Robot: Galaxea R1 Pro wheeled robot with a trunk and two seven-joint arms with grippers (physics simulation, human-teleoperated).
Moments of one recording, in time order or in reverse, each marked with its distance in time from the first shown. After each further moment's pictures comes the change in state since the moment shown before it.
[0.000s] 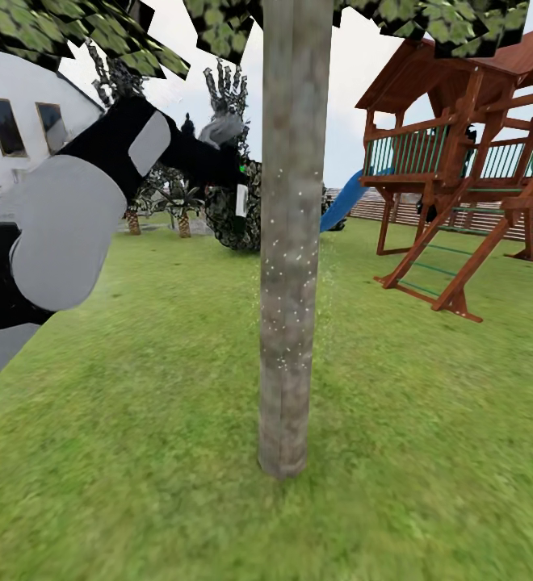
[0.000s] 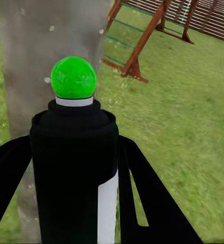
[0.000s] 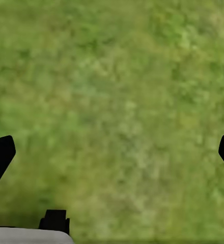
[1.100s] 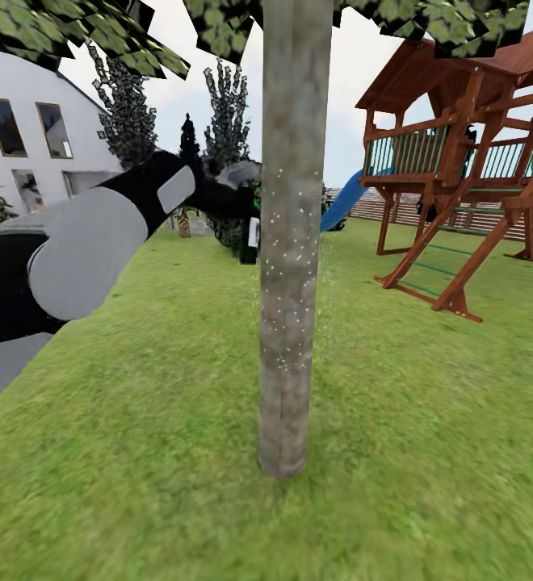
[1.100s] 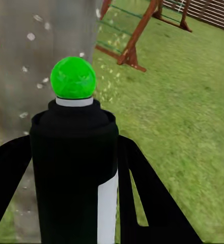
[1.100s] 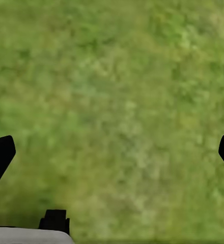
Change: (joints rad) left arm 0.029 -0.030 -0.008 0.212 -0.015 -0.208 -0.020; right arm 0.000 0.000 0.000 0.000 0.000 0.000 0.000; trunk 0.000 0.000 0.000
